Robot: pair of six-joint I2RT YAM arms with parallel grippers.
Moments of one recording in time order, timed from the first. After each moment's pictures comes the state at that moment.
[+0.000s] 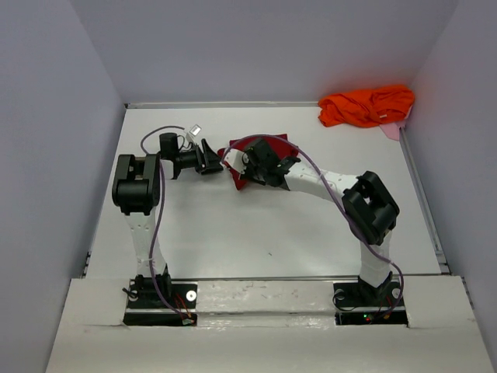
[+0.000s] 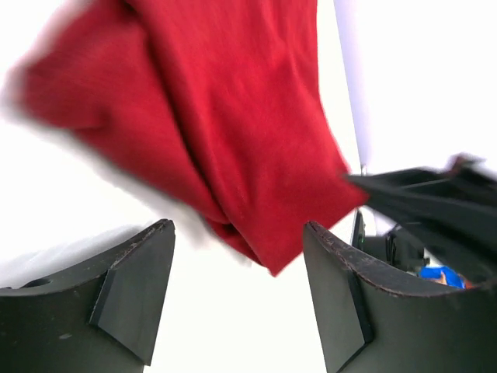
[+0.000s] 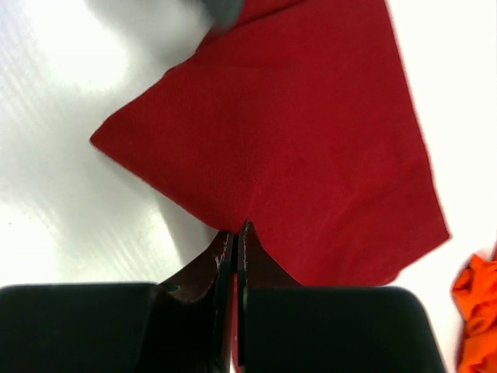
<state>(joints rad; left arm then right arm) -0.04 2.16 1.14 0.45 1.13 -0.61 0.78 1.94 1.46 -0.28 0.14 -0.62</state>
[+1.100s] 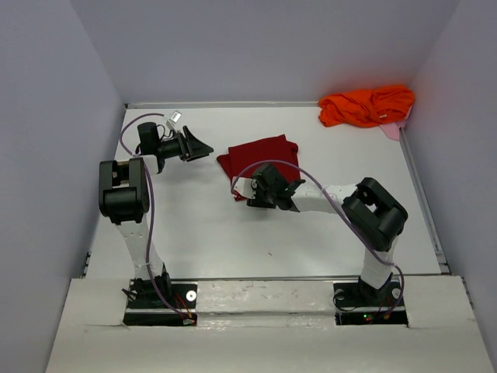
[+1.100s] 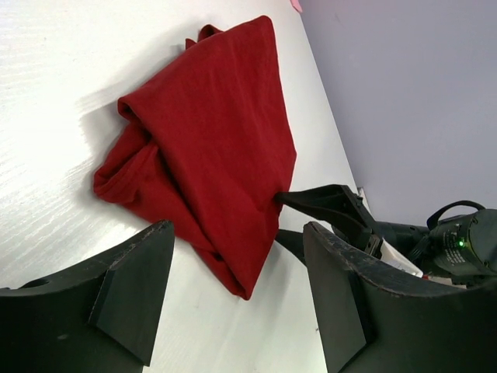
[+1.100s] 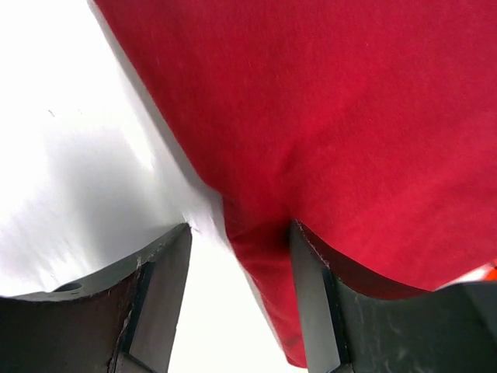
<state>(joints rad) 0.09 2.02 1.16 0.43 1.18 -0.61 0.81 1.87 1.12 -0.11 0.15 -0.74</state>
